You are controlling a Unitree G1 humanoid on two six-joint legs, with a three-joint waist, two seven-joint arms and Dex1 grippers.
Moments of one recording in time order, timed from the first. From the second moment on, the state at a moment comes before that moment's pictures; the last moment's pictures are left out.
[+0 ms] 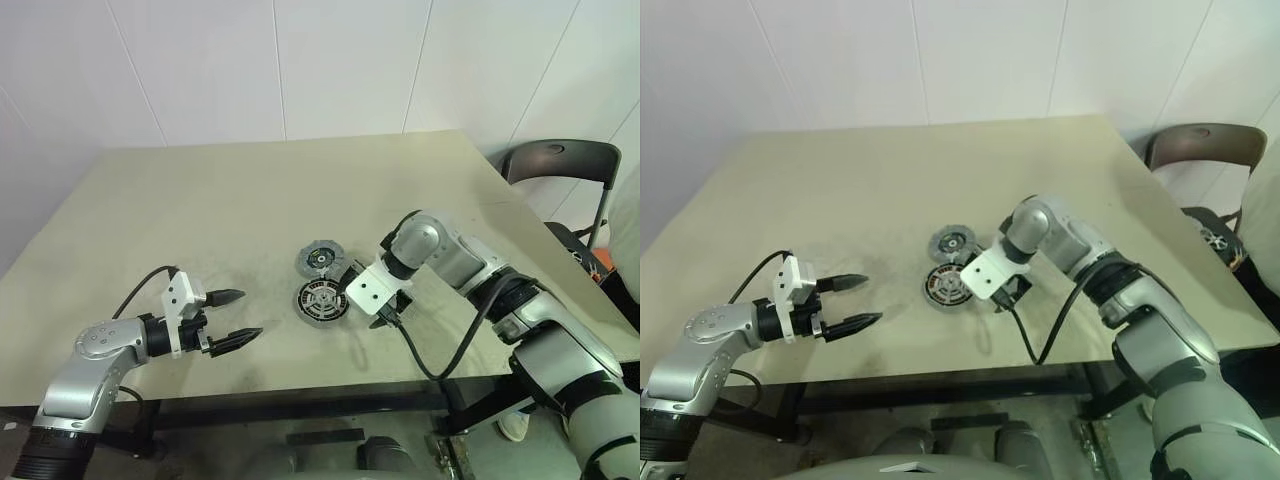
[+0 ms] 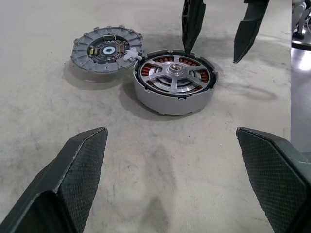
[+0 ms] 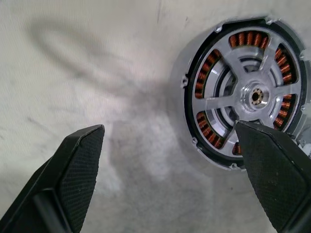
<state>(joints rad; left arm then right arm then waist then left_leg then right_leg) 0.00 0.68 0.07 -0.14 -0.47 0.28 -1.06 -0.94 -0.56 0.68 0.46 -0.27 -0.35 1.51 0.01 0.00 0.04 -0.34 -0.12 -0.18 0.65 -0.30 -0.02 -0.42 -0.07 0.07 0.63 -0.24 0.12</state>
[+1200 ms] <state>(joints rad) -0.02 0.67 0.07 -0.15 -0.47 0.29 -1.05 -0.91 -0.41 0.65 0.07 -0.28 0.76 1.58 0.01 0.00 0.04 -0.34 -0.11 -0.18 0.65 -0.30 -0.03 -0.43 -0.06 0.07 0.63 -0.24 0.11</state>
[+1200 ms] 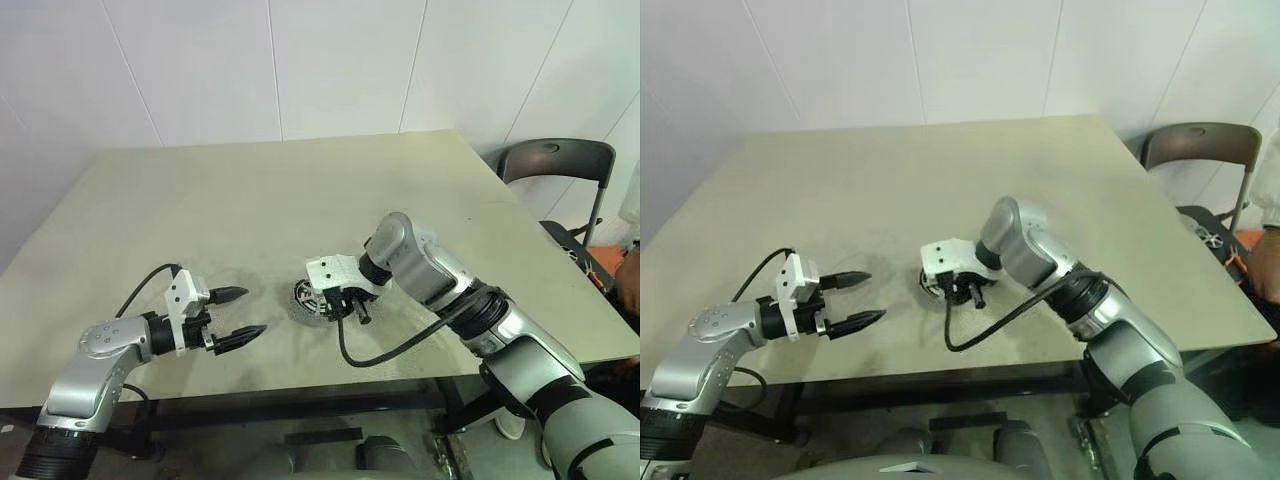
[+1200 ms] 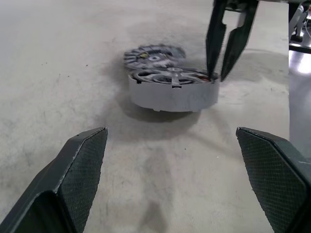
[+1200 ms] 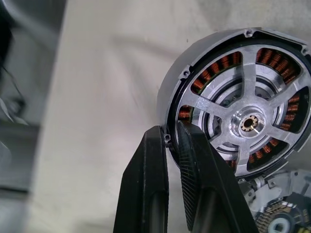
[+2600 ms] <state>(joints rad) -0.04 0.66 0.07 -0.12 -0.48 0.30 -1.06 -0.73 -0.66 0.17 0.11 0.14 0.86 1.09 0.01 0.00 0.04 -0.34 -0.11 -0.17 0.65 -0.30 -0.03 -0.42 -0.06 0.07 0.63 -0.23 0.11</state>
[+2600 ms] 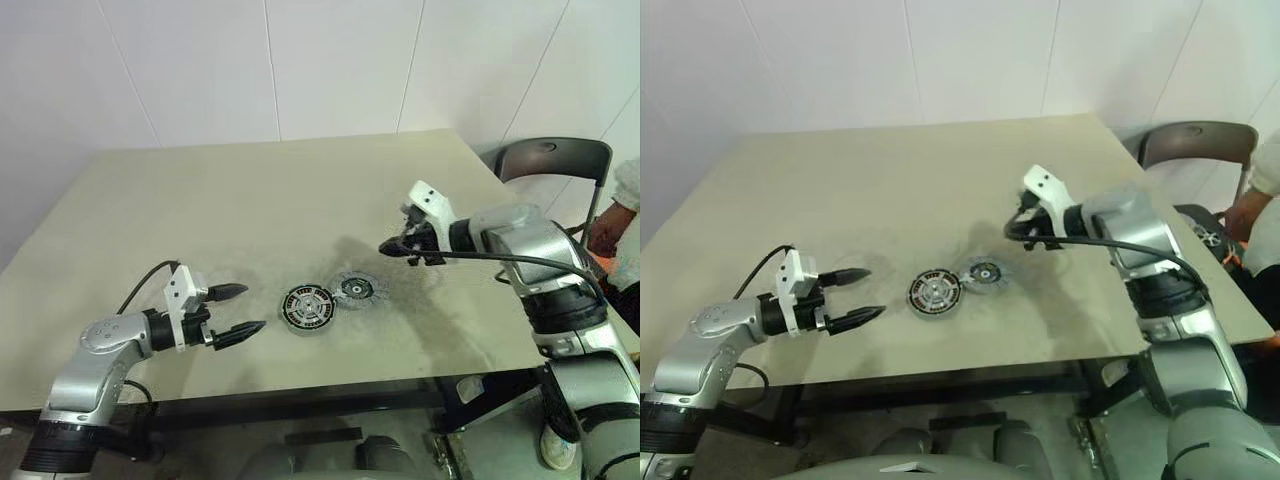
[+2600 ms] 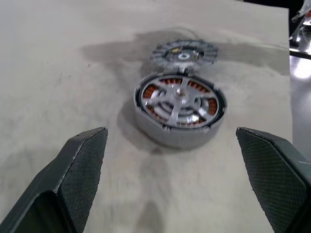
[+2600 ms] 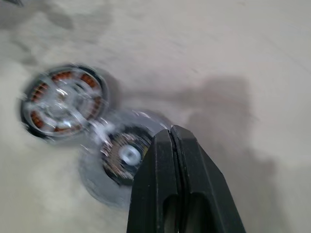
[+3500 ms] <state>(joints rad) -0.03 0.67 0.09 -0.15 -0.49 0.34 -1.04 -0.45 -0.57 0.19 0.22 0.14 0.55 0.98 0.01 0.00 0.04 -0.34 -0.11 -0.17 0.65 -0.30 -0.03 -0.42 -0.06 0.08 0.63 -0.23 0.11</state>
